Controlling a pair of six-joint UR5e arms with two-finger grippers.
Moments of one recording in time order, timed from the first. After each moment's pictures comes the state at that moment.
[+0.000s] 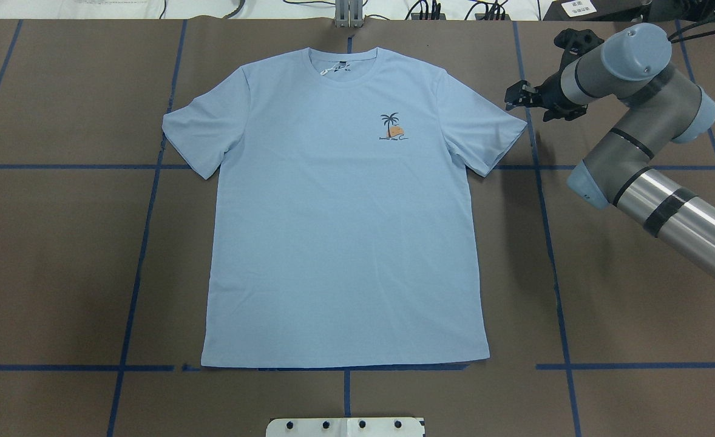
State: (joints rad) left arm -1.51 -1.60 -1.71 -1.58 -2.42 0.15; right arm 0.95 -1.04 1.14 -0.80 1.98 1.20
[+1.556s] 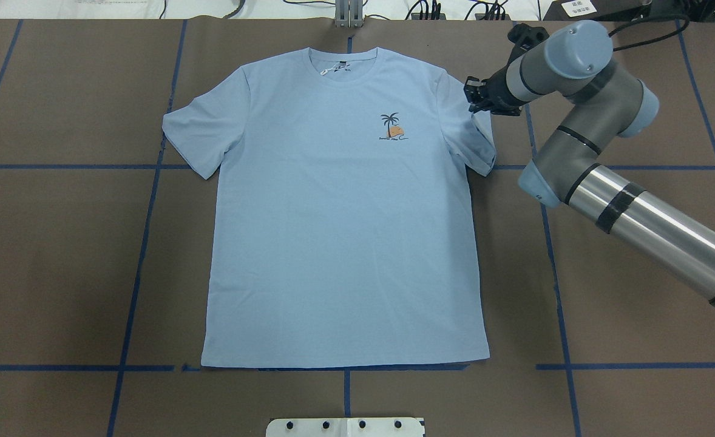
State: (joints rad) left arm -1.51 -1.60 -1.71 -1.58 -2.42 0.15; right arm 0.85 -0.89 1.13 -0.82 1.93 1.45
